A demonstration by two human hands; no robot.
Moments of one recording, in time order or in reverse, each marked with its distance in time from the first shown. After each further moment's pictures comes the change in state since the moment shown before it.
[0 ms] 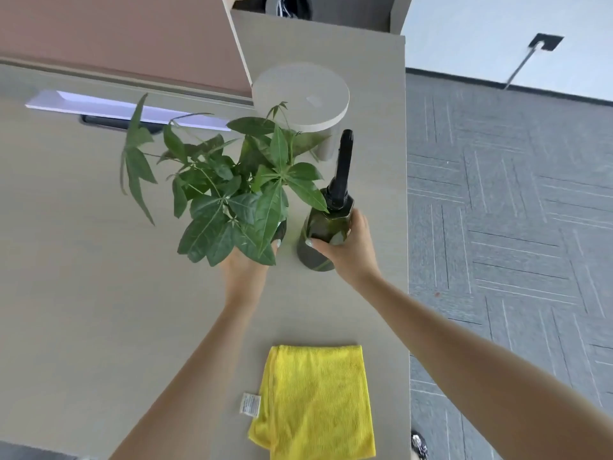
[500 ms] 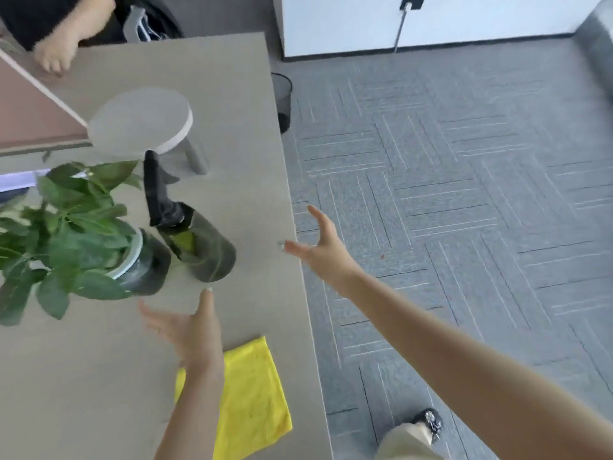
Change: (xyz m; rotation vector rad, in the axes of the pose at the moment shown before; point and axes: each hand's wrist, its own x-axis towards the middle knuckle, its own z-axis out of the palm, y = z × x) left_hand -0.108 0.039 0.069 0.055 0.193 -0.329; right_hand -0.057 0.034 -0.152 0.223 -0.007 0.217
